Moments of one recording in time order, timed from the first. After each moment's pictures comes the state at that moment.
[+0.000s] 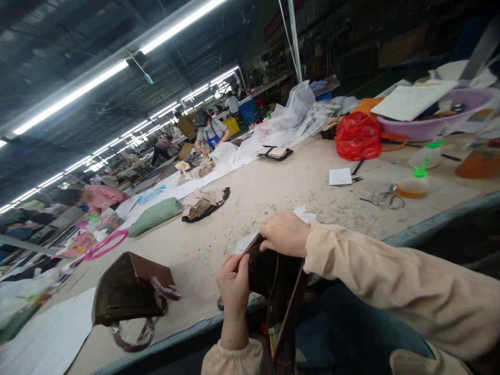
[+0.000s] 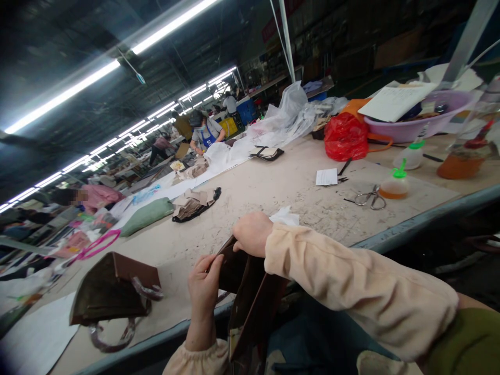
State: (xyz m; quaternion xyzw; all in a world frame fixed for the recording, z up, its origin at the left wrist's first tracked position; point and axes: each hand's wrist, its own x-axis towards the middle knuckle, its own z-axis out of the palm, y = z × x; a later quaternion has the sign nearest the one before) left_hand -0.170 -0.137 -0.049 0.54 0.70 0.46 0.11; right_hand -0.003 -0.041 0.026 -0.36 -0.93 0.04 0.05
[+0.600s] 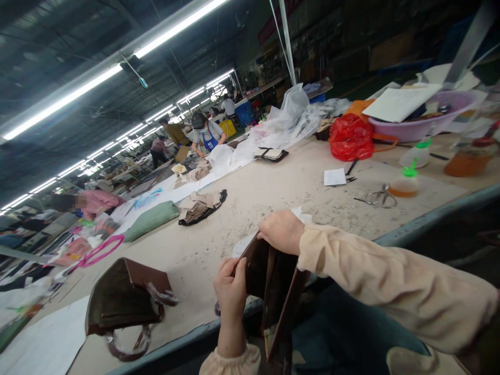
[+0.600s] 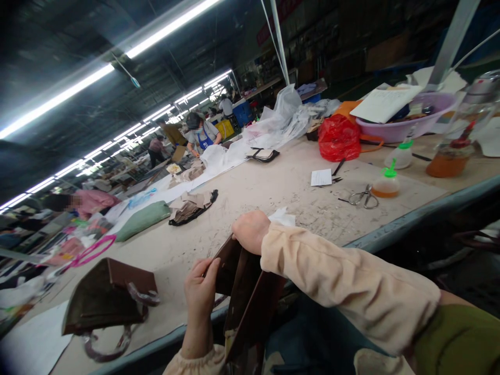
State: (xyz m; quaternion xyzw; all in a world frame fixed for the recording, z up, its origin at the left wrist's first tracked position) left_hand -0.167 -0.138 -0.047 0.54 0.70 0.45 0.11; right_hand -0.001 -0.034 0.018 -0.40 -0.91 0.03 0.09
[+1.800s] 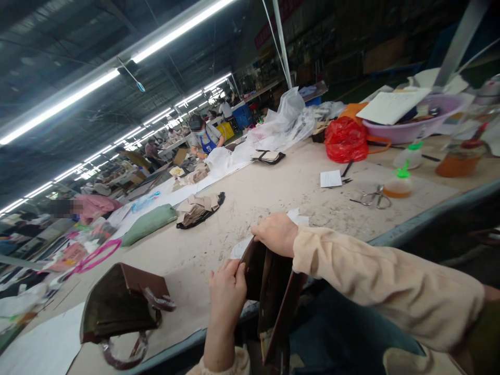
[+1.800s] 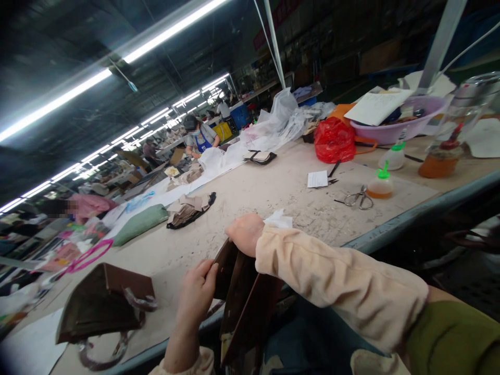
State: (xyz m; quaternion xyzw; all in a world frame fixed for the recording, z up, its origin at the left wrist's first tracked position) left_hand -0.168 -0.138 -0.023 0.64 0.74 0.19 0.07; right_hand 0.000 -0.033 0.019 -0.37 -0.92 0.04 0.08
